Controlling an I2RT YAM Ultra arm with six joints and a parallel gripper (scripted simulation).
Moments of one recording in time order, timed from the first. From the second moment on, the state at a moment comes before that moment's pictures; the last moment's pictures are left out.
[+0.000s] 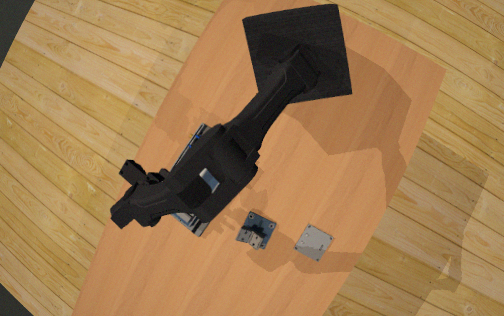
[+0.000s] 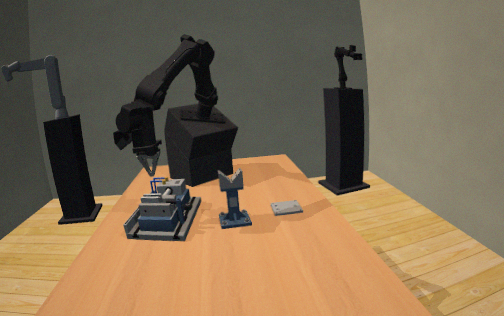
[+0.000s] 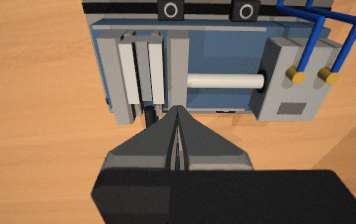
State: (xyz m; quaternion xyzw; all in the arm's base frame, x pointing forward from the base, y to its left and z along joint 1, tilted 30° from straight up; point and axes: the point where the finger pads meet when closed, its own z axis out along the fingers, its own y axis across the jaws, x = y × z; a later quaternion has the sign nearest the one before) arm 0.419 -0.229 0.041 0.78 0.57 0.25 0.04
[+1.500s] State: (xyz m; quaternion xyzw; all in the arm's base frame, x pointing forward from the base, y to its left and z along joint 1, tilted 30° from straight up) arm 0.439 -0.220 0.002 0.78 0.56 0.26 0.04
